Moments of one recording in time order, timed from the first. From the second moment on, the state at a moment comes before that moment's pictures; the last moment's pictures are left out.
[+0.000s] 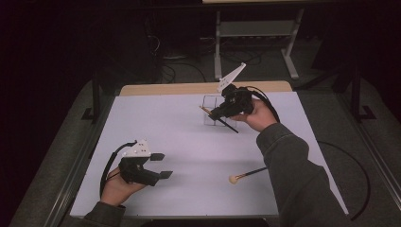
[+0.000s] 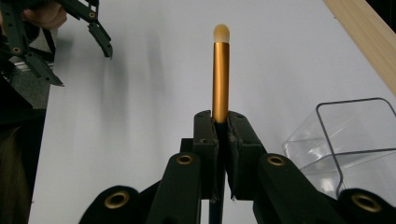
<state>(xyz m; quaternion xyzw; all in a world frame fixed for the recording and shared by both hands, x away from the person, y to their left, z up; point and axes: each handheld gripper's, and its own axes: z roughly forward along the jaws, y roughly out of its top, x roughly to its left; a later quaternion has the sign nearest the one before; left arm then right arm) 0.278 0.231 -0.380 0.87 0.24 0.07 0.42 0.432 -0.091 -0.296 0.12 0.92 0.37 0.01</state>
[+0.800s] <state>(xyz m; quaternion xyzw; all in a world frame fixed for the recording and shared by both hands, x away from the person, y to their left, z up) 0.275 0.237 -0.377 0.86 0.24 0.07 0.44 0.472 -0.087 -0.285 0.15 0.91 0.38 0.02</state>
